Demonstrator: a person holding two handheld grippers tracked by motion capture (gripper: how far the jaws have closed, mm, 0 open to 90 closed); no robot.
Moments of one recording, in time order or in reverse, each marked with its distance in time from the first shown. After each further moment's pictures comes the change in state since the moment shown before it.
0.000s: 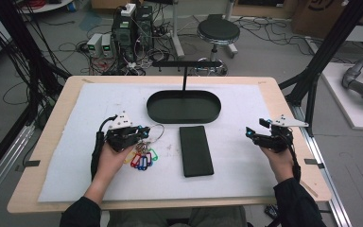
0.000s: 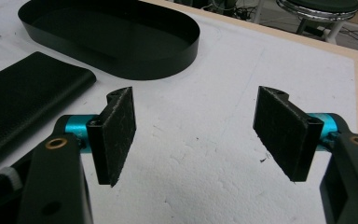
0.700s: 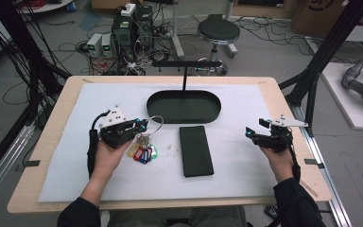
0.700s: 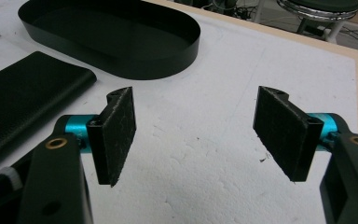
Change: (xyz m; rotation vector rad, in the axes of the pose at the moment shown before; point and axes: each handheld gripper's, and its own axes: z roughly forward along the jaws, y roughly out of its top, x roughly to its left) left arm -0.006 0.022 -0.022 -0.123 0.011 0.022; right arm 0.001 0.000 0.000 0.003 -0.002 0.000
